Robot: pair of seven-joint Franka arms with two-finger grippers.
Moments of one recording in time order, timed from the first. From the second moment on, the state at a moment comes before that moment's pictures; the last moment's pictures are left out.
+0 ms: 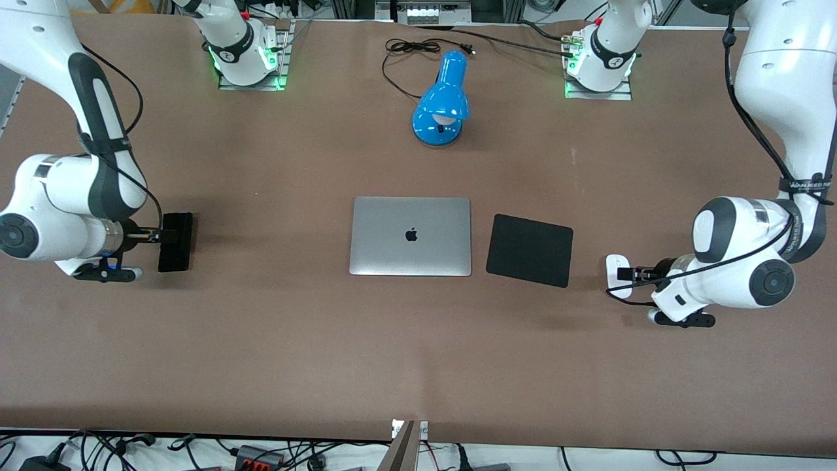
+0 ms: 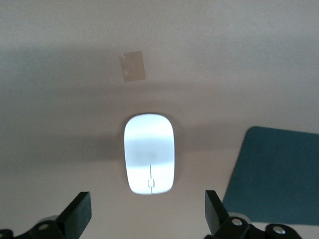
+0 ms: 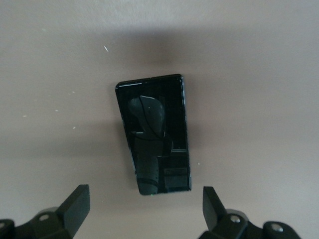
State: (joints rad) left arm 0.21 0.72 -0.27 -1.47 0.10 1.90 -0.03; right arm -0.11 0.53 -0.02 -1.75 -0.09 1.97 -0.04
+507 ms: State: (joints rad) left arm 0.21 0.80 -0.27 -1.47 0.14 1.94 -0.03; right arm -0.13 0.63 -0.02 -1.77 -0.09 2.08 -0.12
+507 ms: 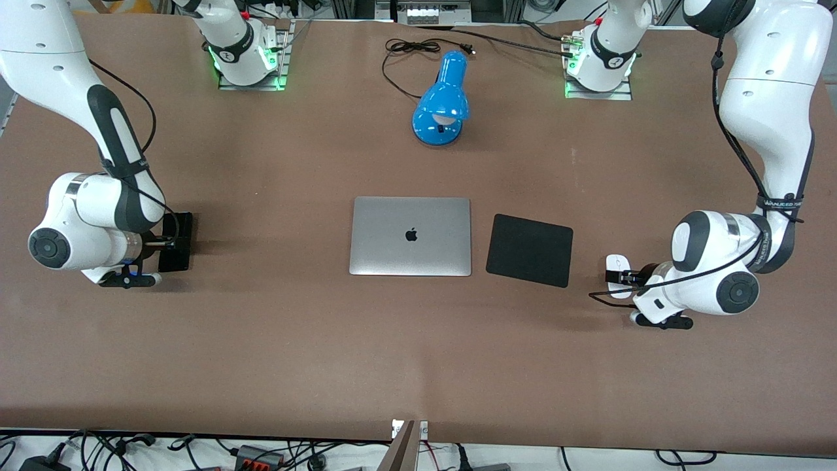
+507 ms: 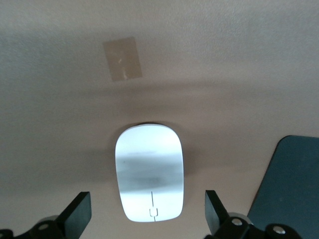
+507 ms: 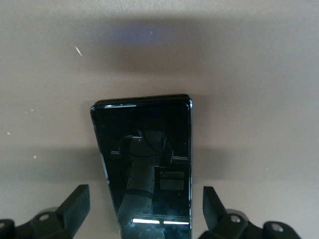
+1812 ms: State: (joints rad) left arm 0.21 0.84 -0.27 -1.47 0.14 1.97 -0.03; right arm -0.15 0.63 -0.02 -1.83 -0.09 2.17 -0.17
